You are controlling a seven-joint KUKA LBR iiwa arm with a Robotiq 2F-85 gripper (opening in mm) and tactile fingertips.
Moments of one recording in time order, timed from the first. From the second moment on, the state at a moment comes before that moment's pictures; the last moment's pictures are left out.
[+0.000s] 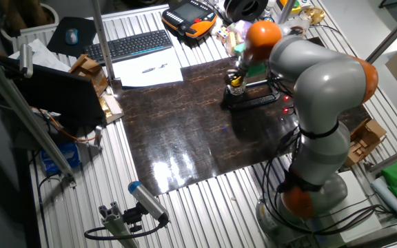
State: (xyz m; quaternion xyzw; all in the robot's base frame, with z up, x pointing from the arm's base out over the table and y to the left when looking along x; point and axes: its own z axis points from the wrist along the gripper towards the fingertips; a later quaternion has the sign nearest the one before) arm 0.621 -0.006 0.137 -0.05 0.99 -0.01 0.11
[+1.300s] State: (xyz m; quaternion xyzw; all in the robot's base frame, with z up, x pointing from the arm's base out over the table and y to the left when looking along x) arm 0.622 0.083 0.082 0.17 0.98 -0.01 0.10
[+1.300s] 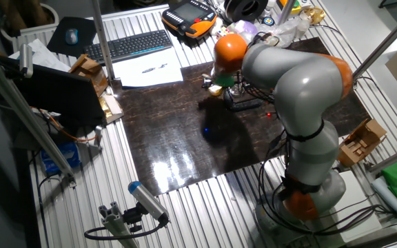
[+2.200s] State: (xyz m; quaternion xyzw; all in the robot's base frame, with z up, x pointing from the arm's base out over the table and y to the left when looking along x) arm 0.622 0.084 0.046 0.24 0.97 0.02 0.10
